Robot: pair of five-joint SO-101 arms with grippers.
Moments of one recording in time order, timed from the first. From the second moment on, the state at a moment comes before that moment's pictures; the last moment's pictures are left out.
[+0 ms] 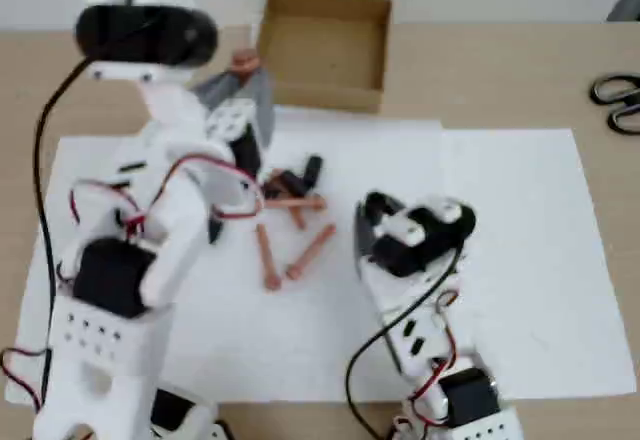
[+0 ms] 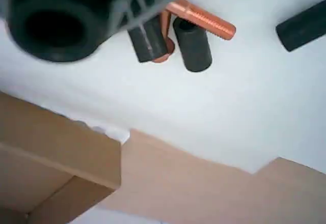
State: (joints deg) left arm 15.9 -40.5 15.7 52.7 20.0; right arm -22.4 -102.5 89.1 31.8 -1.5
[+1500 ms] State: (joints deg) left arm 29.7 -61.8 70.8 12.7 24.0; right arm -31.6 -103.1 95.7 32.3 -1.5
